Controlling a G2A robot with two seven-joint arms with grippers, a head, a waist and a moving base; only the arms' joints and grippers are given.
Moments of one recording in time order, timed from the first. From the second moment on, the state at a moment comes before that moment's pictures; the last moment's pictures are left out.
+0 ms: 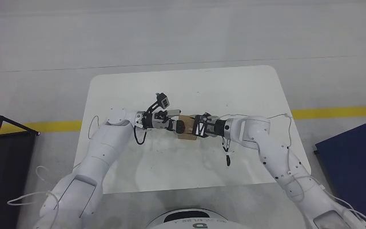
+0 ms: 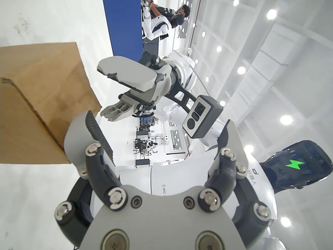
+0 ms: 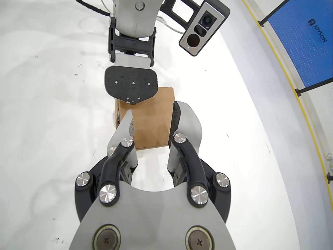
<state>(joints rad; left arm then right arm) 0.88 -1.33 -1.01 -0.76 -0.63 -0.32 -1.50 -1.23 -1.08 1.02 -1.66 -1.48 -0.75 0.23</state>
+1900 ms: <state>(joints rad) 1.15 -1.20 -1.26 -1.04 -0.57 -0.34 -1.41 -1.27 -1.06 1.10 -1.57 -1.33 -0.82 0.38</state>
